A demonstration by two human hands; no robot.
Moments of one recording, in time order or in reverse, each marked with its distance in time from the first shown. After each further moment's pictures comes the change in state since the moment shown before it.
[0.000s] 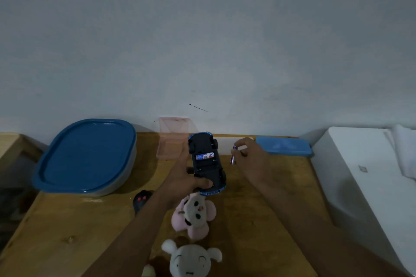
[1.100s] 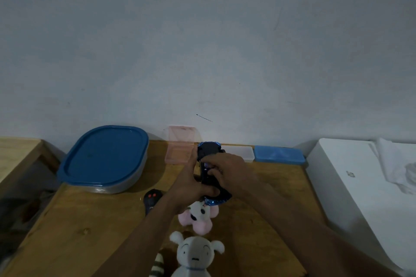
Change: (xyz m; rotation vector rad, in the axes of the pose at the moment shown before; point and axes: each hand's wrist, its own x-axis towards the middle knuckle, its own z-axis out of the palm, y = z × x) left_hand -0.054 0.013 0.007 0.008 -0.081 0.092; right_hand -0.067 -0.067 -0.005 -0.411 -0.298 -0.625
